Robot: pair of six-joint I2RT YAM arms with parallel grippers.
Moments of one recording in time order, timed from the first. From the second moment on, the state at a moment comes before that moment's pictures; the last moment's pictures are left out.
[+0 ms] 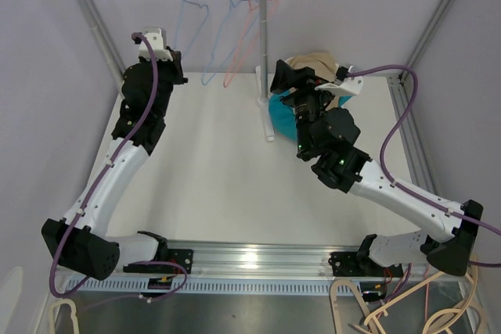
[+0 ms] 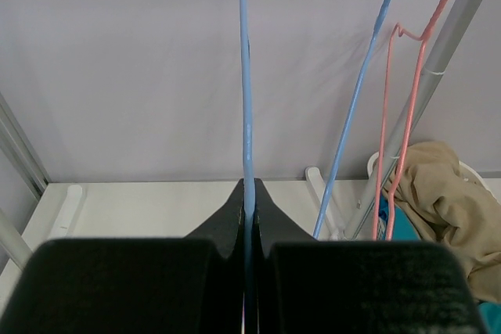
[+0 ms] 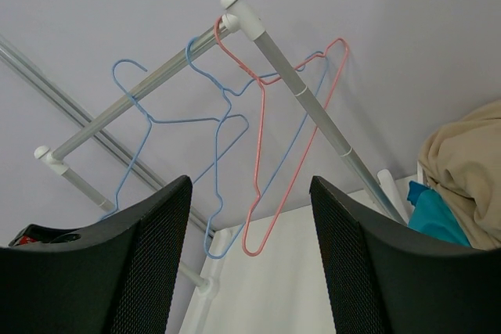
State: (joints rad) left arm -0.29 1.24 1.28 0.08 -0.20 -0.06; right arm 1.00 1.28 1.31 0.43 0.92 0.31
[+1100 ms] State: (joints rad) left arm -0.29 1.20 1.28 0.03 -0.25 -0.06; right arm 0.98 1.24 1.27 0.36 0.92 0.37
